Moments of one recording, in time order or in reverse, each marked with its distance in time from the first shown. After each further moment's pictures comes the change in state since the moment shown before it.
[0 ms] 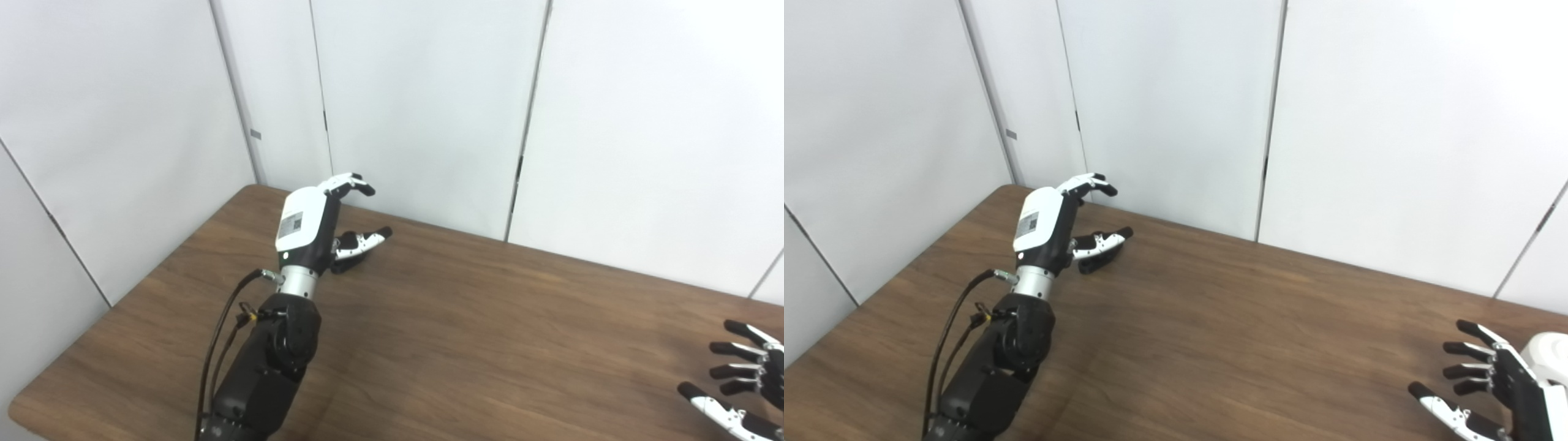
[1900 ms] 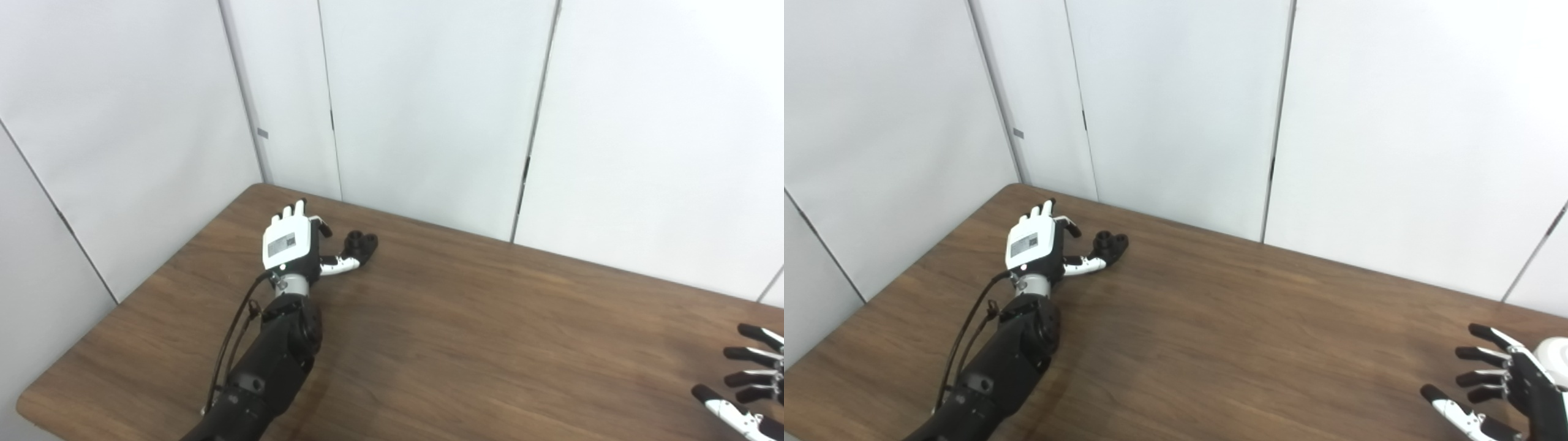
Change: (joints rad) left arm -0.097 0.068 -0.149 0.290 0.034 0.392 0.000; right arm 0.022 -0.006 -0.002 -0.112 -0.006 0.114 0.027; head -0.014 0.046
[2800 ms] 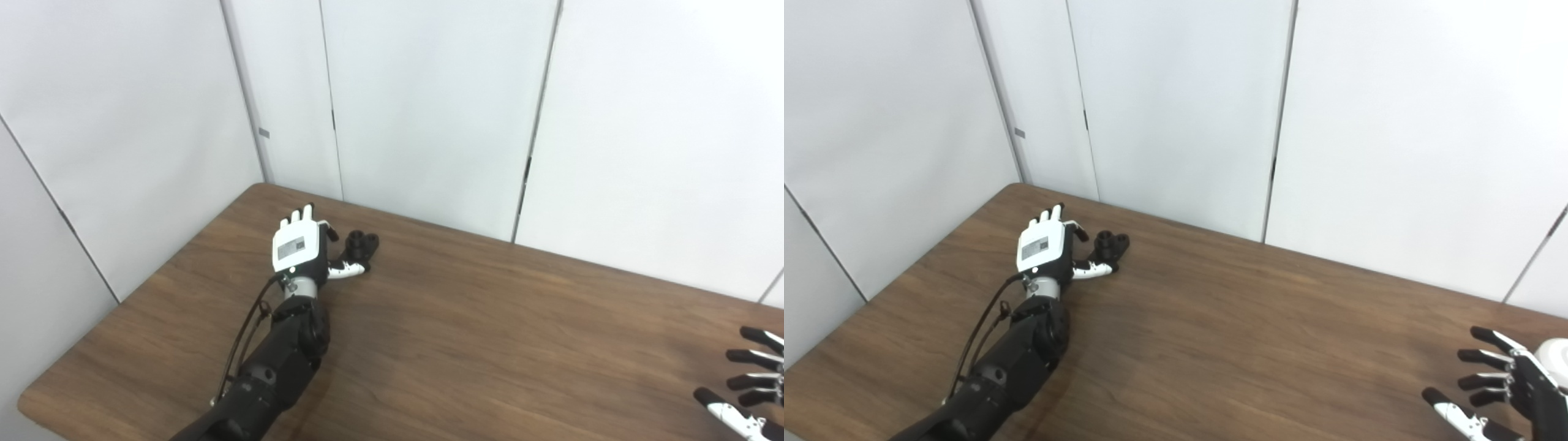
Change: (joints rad) left arm -0.053 0.003 -0.050 0.168 -0.057 -0.058 0.102; right arm 0.012 -0.001 -0.001 -0.023 -0.002 0.013 0.003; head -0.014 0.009
